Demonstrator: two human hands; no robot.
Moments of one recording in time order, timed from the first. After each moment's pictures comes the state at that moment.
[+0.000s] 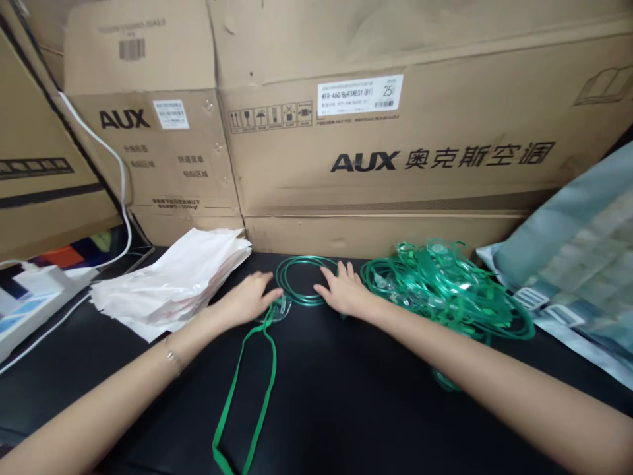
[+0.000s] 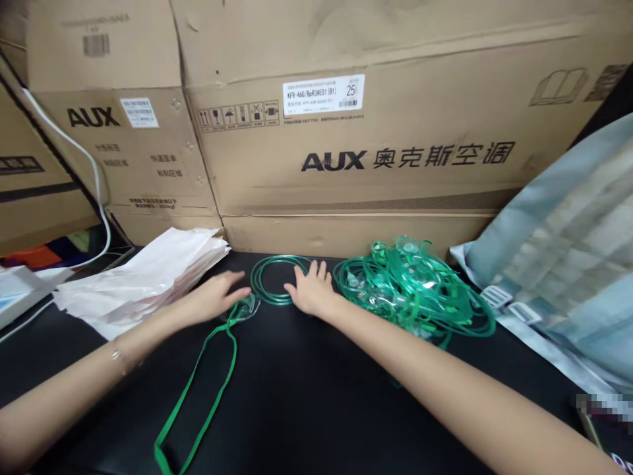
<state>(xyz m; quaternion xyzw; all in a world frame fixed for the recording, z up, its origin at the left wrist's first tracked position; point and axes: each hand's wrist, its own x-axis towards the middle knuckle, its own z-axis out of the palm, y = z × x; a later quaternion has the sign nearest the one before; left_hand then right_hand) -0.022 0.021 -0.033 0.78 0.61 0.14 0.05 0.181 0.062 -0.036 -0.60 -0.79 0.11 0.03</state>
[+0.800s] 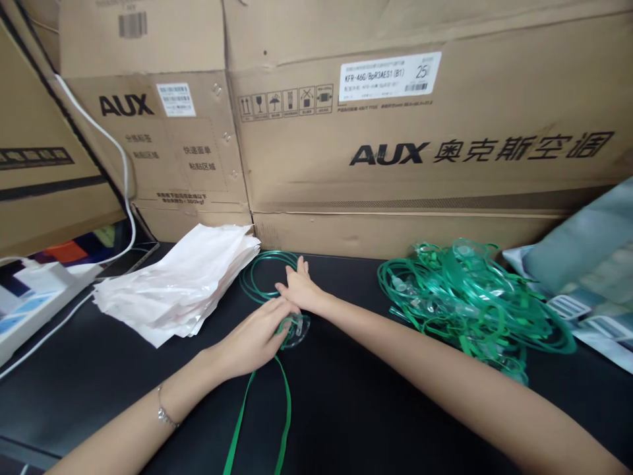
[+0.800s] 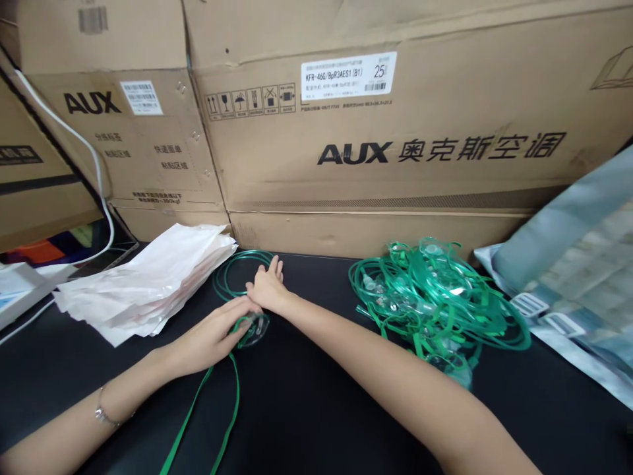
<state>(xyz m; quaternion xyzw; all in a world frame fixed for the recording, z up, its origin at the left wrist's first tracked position) -0.029 -0.023 -0.049 0.85 0.44 0.23 0.18 0.080 0.075 -0.045 -0.54 -0.78 0.29 0.14</state>
